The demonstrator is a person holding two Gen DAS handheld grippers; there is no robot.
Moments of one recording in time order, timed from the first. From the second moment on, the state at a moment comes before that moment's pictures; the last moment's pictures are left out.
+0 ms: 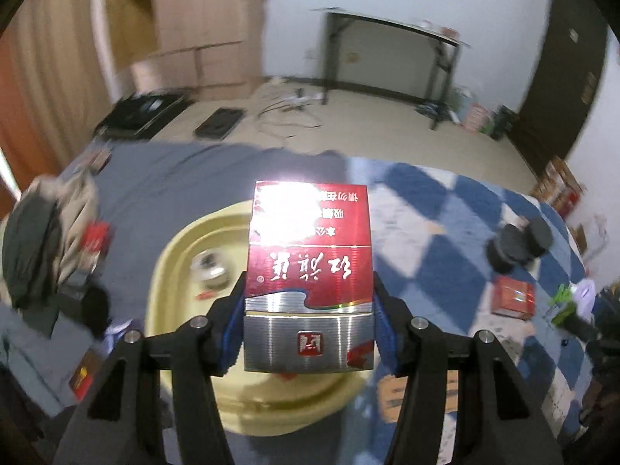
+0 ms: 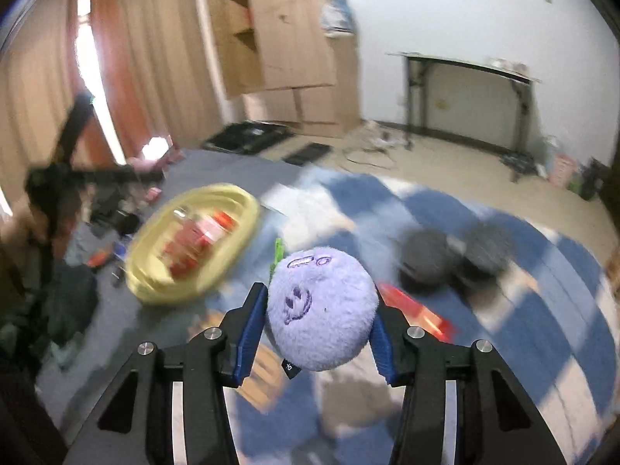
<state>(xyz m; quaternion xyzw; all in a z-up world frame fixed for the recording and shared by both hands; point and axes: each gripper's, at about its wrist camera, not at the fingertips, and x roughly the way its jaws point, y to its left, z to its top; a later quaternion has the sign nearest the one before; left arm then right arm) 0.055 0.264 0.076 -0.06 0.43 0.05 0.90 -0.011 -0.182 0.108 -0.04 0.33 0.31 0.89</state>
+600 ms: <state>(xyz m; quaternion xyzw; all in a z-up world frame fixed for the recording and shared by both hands) 0.058 0.364 -0.063 -0.15 0.47 0.06 0.87 0.140 0.108 0.029 -0.16 0.40 0.35 0.83</state>
